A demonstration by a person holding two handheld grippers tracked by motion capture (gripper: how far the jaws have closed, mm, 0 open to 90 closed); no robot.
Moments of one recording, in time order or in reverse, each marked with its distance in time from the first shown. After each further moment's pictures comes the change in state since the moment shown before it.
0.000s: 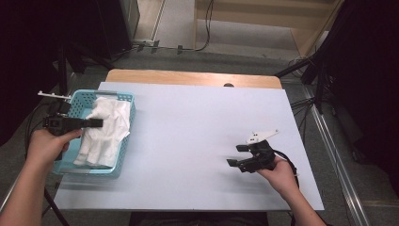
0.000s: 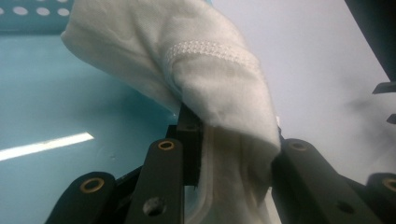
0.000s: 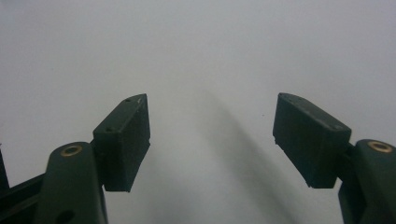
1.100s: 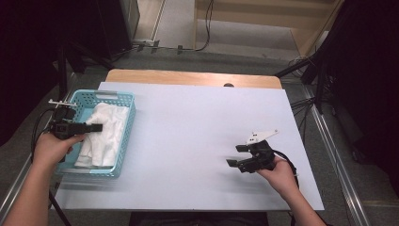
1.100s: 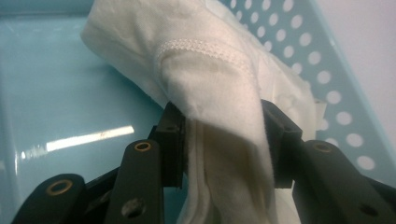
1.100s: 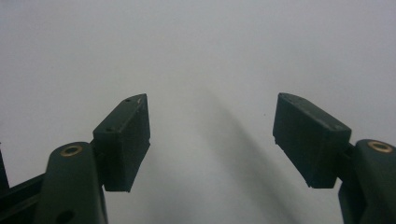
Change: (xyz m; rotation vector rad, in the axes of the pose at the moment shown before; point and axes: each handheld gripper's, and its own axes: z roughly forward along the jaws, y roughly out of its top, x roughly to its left) left arm 0.032 -0.015 0.026 0.019 0.151 0.030; right arm 0.001 0.000 0.001 0.002 -0.001 -0.001
